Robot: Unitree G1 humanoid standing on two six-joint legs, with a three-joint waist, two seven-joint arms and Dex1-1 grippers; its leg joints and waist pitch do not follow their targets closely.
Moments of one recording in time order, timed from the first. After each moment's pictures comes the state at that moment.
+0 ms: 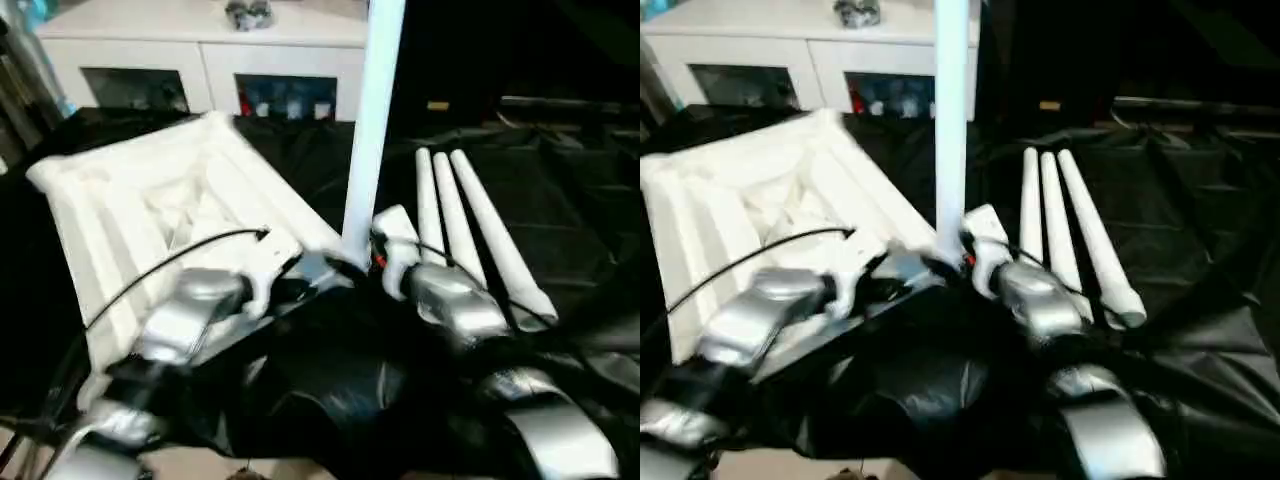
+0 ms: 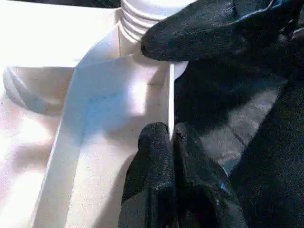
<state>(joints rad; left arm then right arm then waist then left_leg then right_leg) -0.48 0.33 -0.25 0.30 -0.04 0.52 -0.90 -0.65 -0.11 0.05 0.86 0.05 0.01 0.81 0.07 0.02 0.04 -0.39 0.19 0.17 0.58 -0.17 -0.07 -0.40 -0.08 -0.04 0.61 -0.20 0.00</state>
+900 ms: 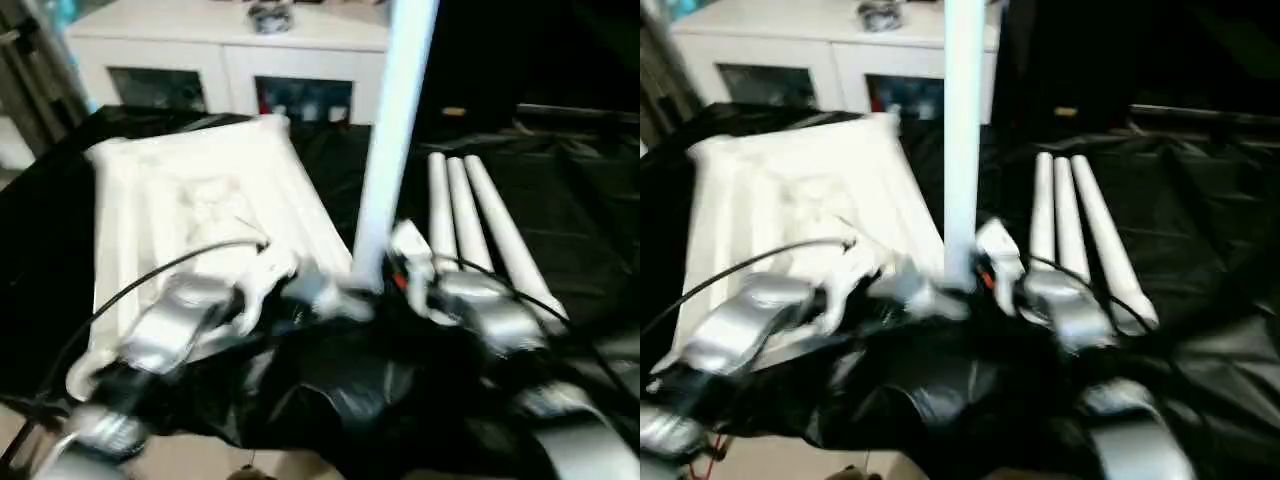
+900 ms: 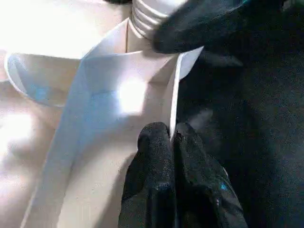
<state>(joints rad) -0.50 0.30 -0.24 0.33 -0.04 0.55 -0.89 -0.64 -0.12 0.07 0.81 0.04 0.10 0.76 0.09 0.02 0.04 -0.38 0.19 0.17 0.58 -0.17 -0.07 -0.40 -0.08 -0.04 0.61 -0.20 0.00</state>
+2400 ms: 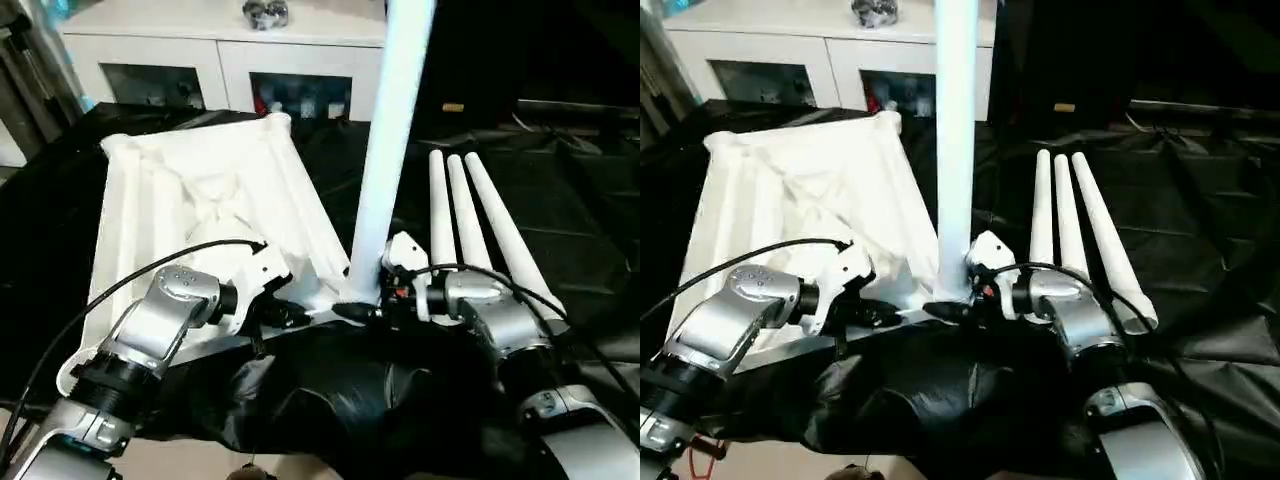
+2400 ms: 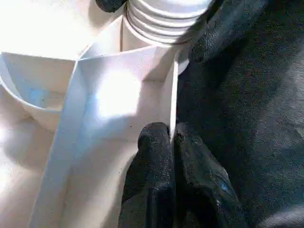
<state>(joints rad) -0.47 0.44 -0.31 0.26 -0.07 0.50 -1.14 -0.57 -0.24 0.17 0.70 0.07 0.02 1.18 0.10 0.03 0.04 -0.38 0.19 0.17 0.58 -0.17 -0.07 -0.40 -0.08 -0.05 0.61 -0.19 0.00</state>
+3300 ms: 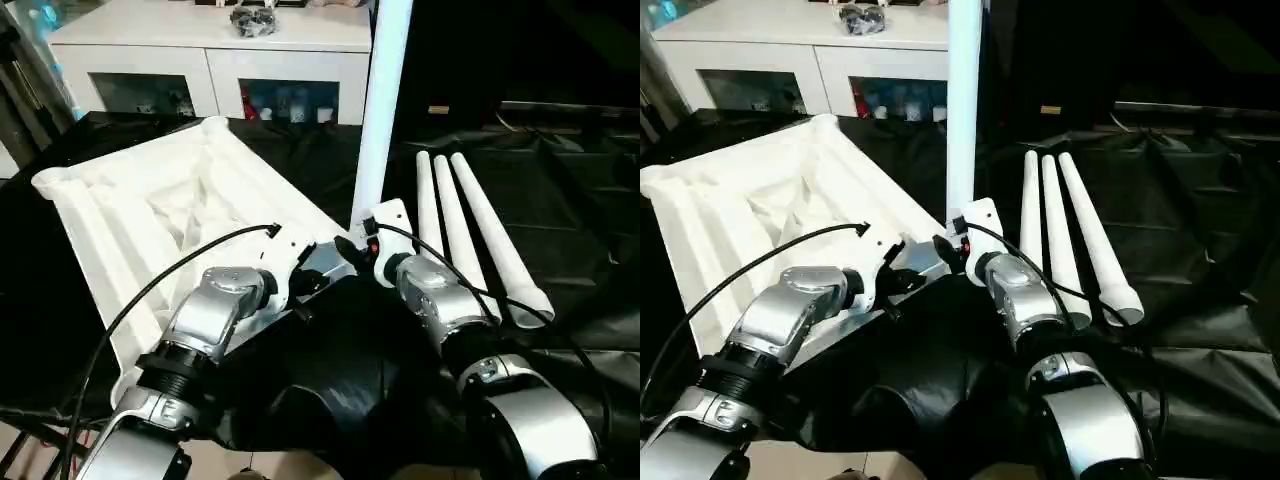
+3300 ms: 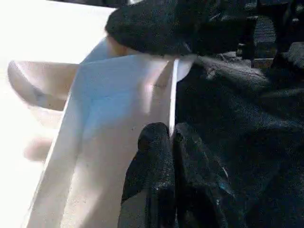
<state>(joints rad) -0.55 0.18 -0.20 0.40 -0.02 0.57 -0.70 -0.77 -0.01 0.00 1.01 0.02 0.06 0.39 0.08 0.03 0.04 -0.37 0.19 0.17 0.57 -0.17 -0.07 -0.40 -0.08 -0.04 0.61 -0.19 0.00</state>
